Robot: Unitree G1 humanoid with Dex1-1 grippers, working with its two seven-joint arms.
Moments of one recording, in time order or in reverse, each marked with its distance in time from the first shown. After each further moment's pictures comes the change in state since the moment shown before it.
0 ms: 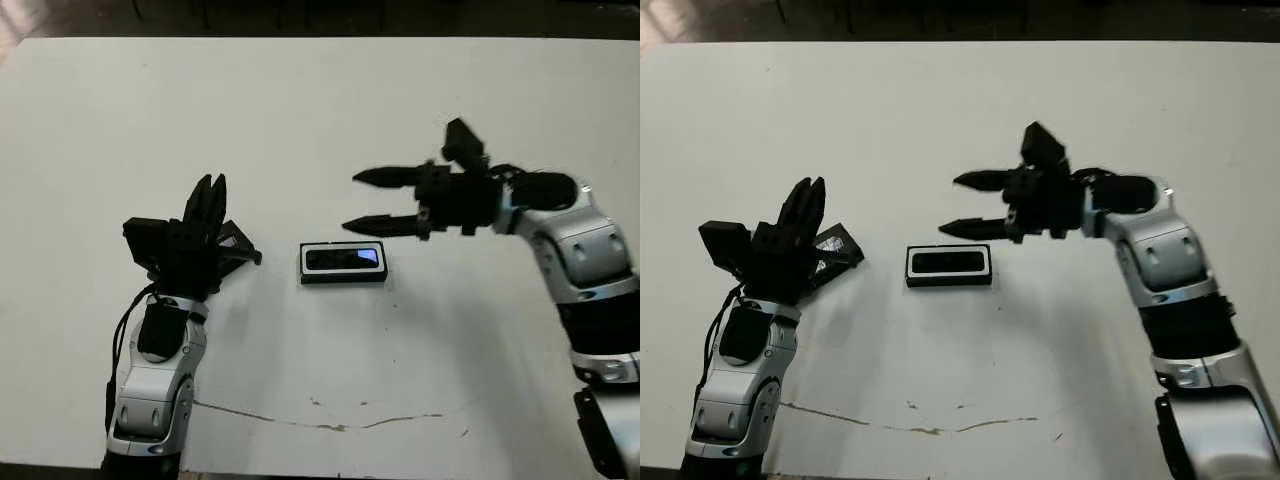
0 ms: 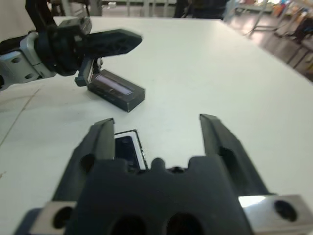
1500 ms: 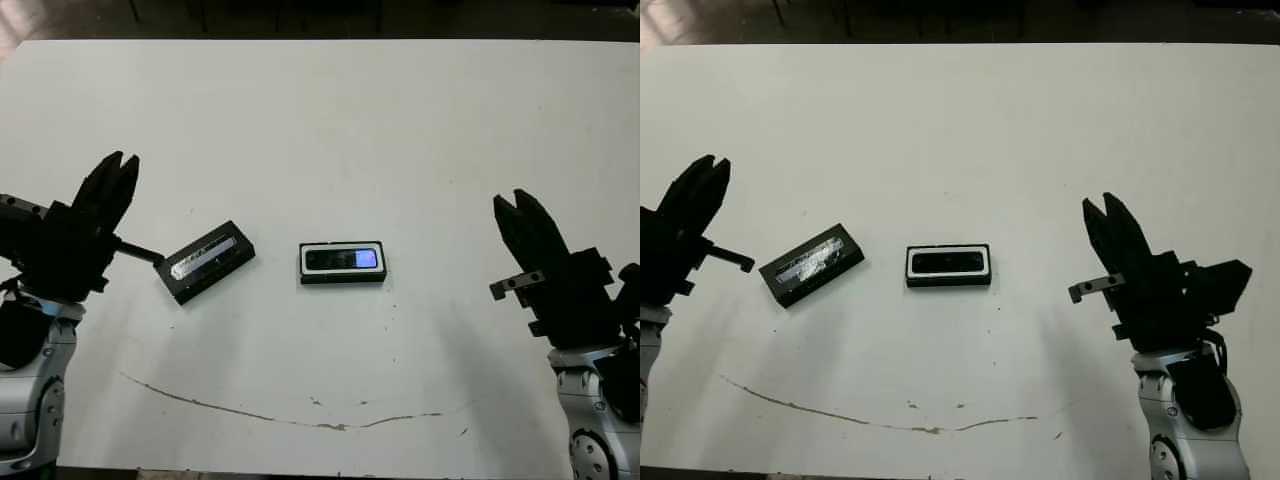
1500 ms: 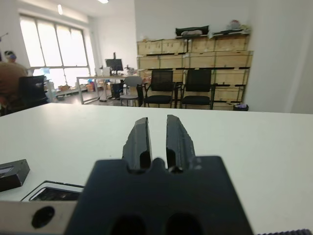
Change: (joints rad) left arm 0.068 0.410 0.322 -0.113 -0.238 0.084 -0.329; right arm 0.841 0.337 -0.268 -0.594 -0.009 -0.355 -0.857
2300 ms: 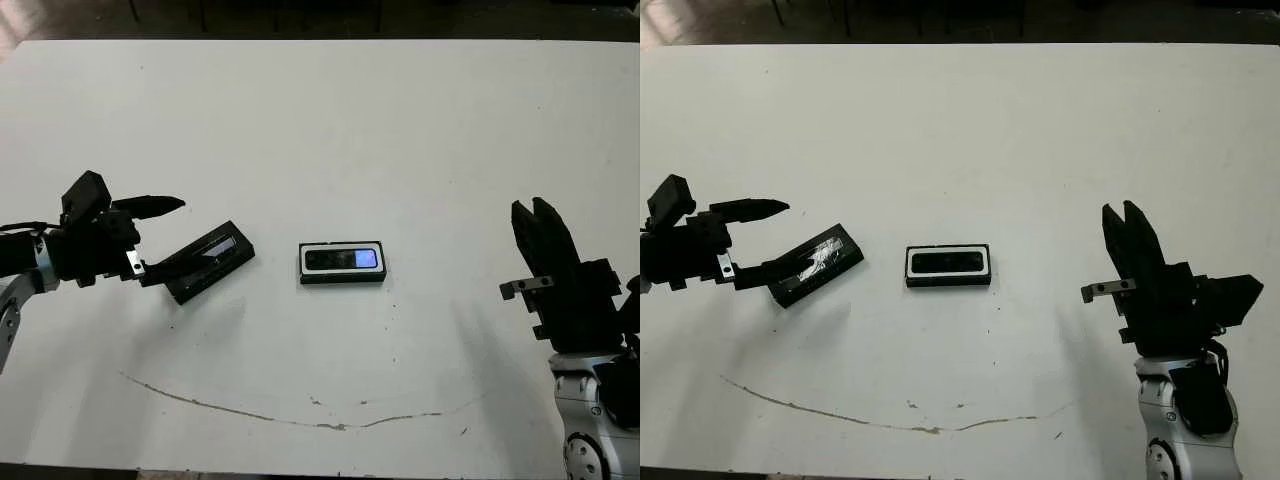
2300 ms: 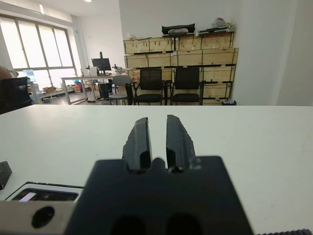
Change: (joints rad) left arm -0.272 0.335 -0.263 0.477 -0.008 0.084 -0.667; right arm 0.001 0.004 -0.012 0.048 -0.004 -0.035 -0.030
